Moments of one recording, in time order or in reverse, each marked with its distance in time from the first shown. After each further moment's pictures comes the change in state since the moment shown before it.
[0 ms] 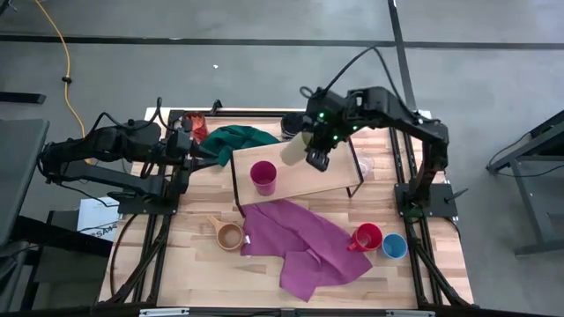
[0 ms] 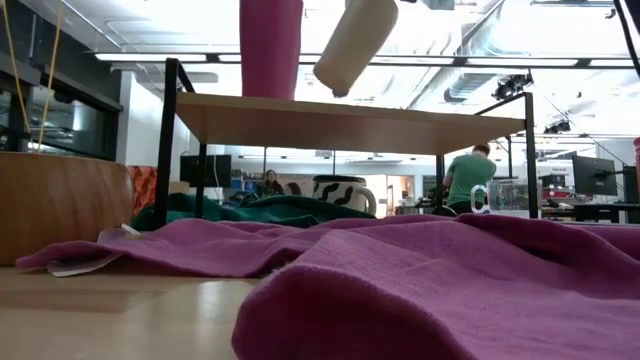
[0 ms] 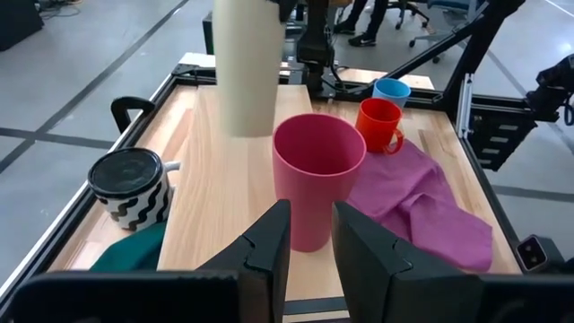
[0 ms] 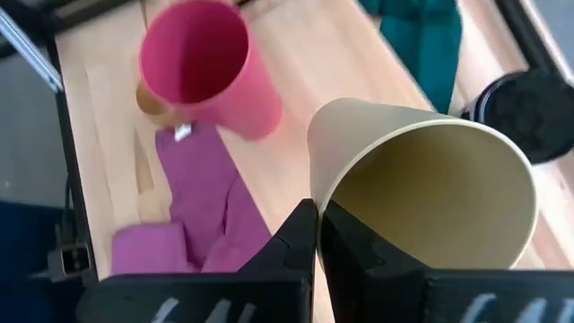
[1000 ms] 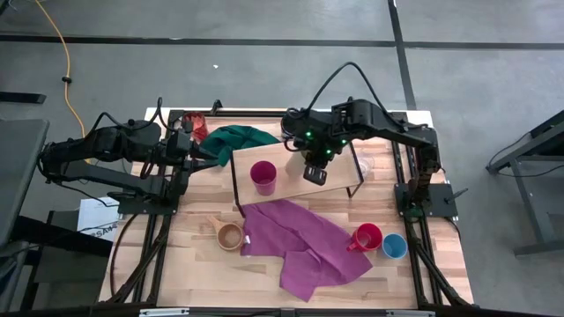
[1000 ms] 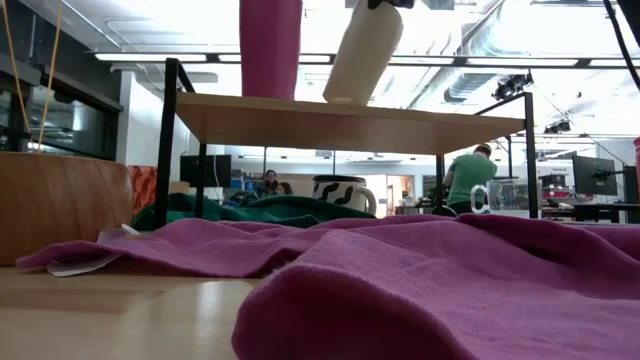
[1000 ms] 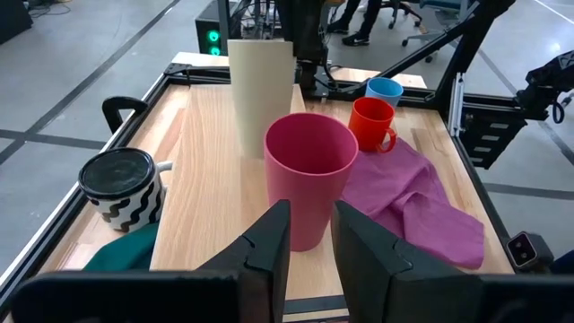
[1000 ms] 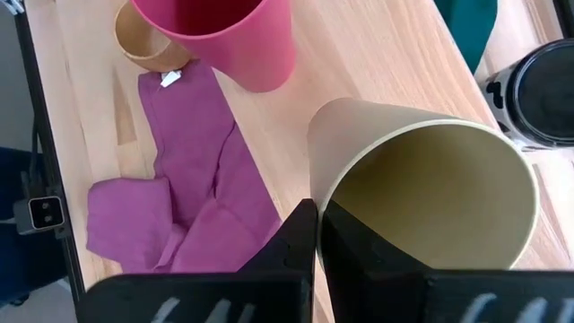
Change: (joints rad) left arm 0.000 0.000 0.000 0.000 0.017 0.000; right arm 0.064 0.063 0.000 -0.068 0.025 -0.039
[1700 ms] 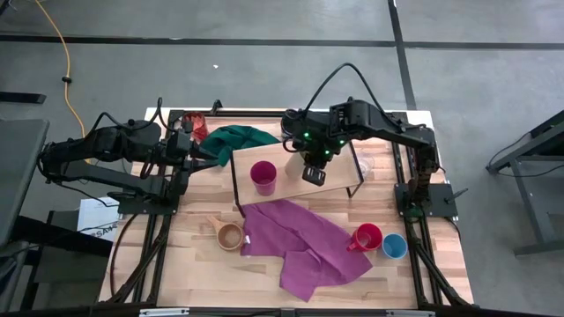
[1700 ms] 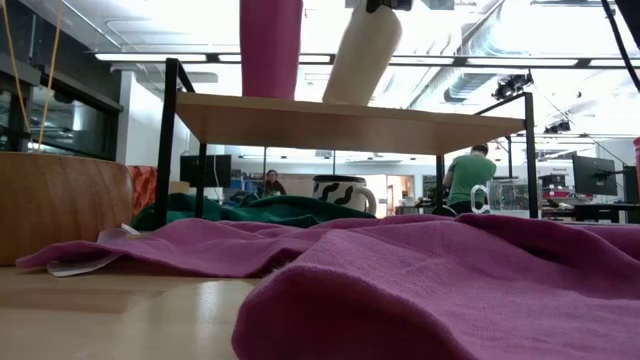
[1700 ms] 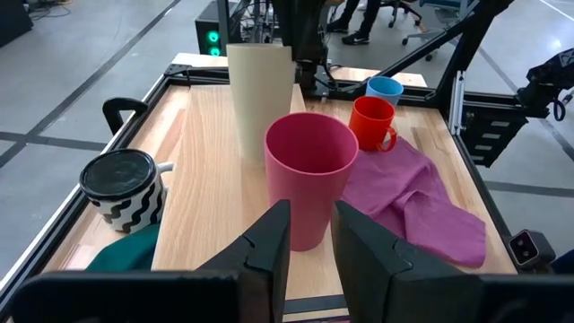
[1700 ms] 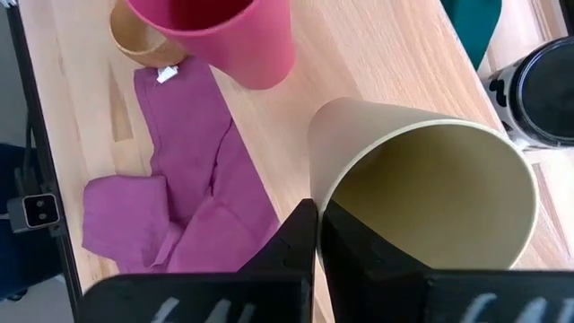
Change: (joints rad) left arm 0.000 0.000 0.000 0.000 0.000 0.008; right arm 0.000 0.013 -0.001 -0.002 -0.001 -0.006
